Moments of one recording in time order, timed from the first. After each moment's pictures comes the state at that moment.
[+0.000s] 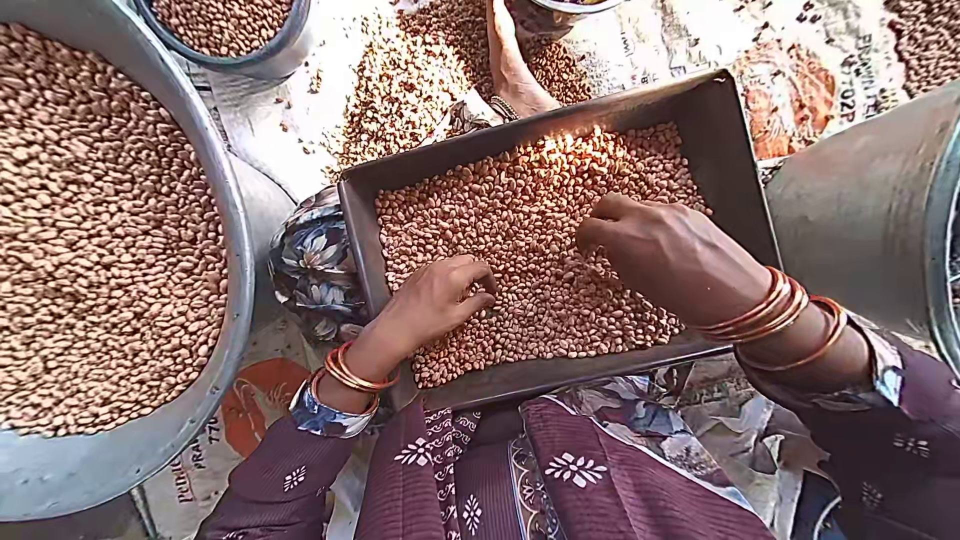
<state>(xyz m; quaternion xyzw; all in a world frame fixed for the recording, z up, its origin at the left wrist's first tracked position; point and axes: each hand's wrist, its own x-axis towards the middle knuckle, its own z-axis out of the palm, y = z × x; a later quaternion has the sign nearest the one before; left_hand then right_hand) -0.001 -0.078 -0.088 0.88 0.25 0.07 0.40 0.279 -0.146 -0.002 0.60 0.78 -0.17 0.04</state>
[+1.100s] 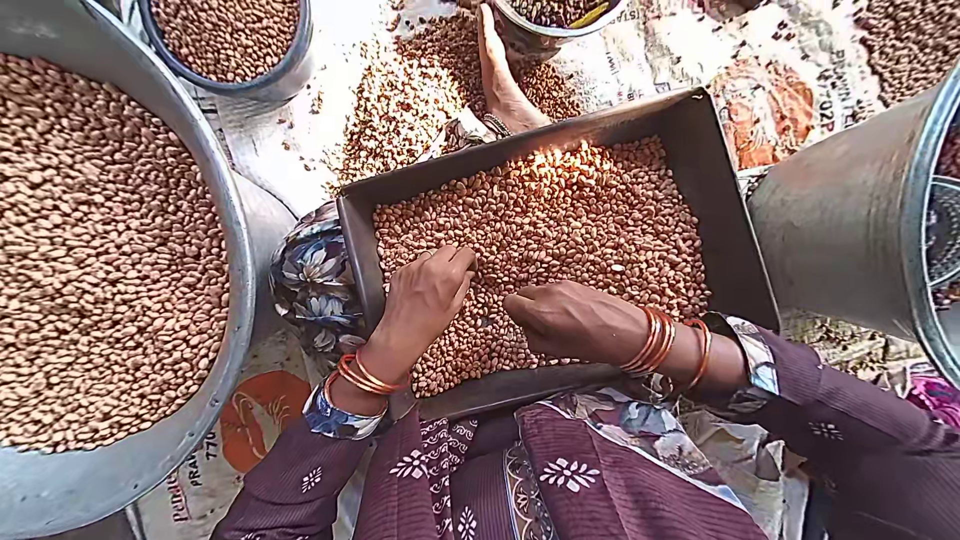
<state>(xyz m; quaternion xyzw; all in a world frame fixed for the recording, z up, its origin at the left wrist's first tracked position) 0.013 -0.080 -0.082 0.91 0.36 0.06 0.19 0.230 -0.163 -0.048 0.43 0.84 -0.31 -0.05</state>
